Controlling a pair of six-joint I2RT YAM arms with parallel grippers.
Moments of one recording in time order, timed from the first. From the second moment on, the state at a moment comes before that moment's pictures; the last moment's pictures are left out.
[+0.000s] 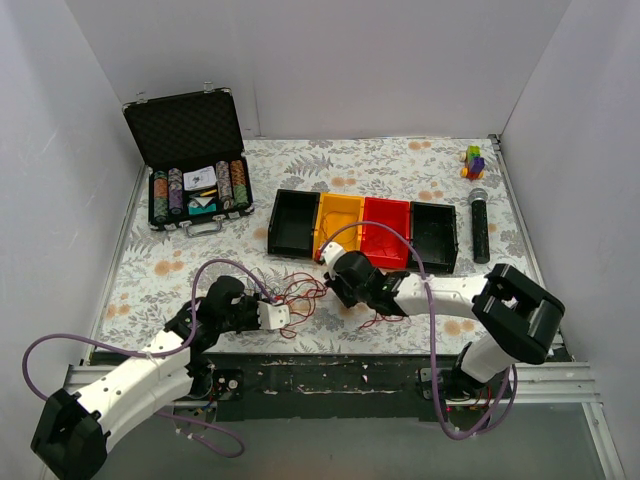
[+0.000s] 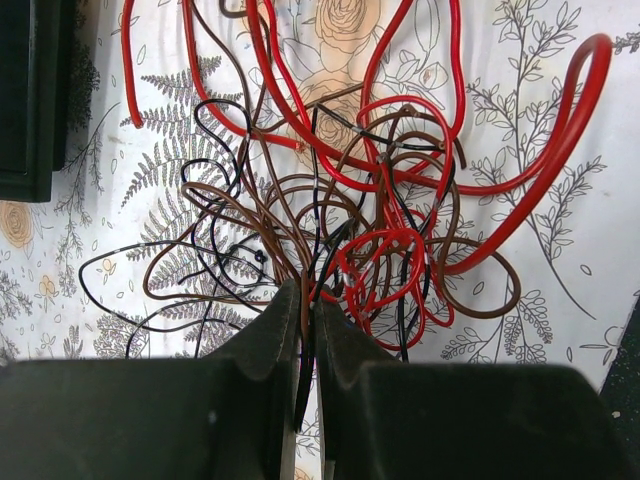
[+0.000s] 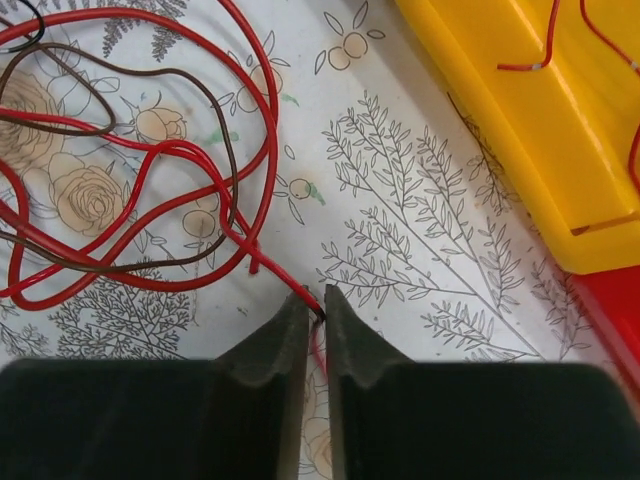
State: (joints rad) left arm -0.62 0.69 0.26 -0.34 0.22 0.86; right arm 1.01 1.52 0.70 0.04 0.14 0.07
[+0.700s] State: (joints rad) left arm -0.63 0.72 0.27 -0.34 0.27 0.88; right arm 0.81 0.76 0.54 -0.22 0.42 0.29
